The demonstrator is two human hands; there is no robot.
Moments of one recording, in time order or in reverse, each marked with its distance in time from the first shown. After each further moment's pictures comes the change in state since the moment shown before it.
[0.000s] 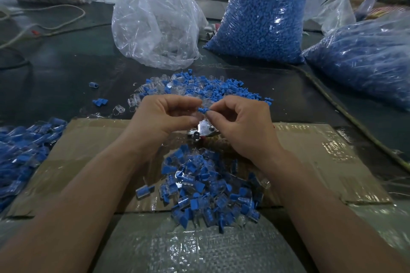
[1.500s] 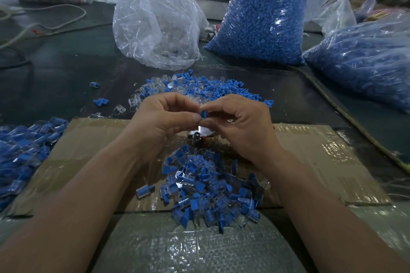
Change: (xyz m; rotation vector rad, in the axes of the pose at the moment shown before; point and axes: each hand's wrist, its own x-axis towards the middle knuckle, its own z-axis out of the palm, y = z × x) left_hand -0.002 0.007 0.002 -0.247 -0.059 -0.039; right_hand 0.001 0.003 0.000 0.034 0.040 -0.286
